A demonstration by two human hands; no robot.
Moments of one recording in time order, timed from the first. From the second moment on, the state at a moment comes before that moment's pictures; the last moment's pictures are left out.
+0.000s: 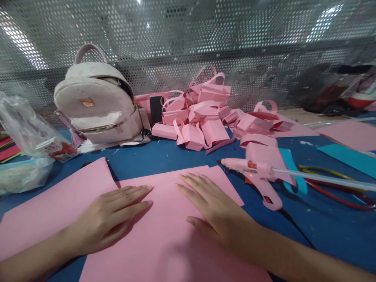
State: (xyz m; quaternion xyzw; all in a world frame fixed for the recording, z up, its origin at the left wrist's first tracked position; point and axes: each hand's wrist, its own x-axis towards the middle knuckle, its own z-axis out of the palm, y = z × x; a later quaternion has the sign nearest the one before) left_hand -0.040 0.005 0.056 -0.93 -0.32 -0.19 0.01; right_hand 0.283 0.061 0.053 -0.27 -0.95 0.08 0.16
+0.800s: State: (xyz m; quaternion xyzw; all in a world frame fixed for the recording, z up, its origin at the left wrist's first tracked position) left_hand -0.038 0.005 0.057 -0.93 -0.32 -0.20 0.01; right_hand 0.286 0.060 0.049 -0.26 -0.95 0.08 0.16
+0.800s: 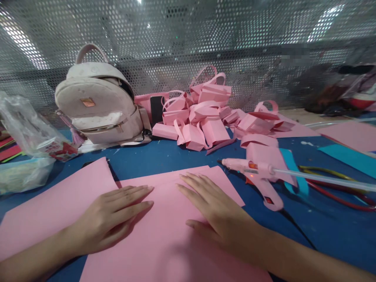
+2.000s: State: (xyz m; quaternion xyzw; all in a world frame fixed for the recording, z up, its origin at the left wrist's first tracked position) left_hand 0.001 0.016 0.118 -0.43 -0.47 -0.55 -0.54; right_hand 0.268 0.056 0.110 -0.39 -0.70 0.56 0.22
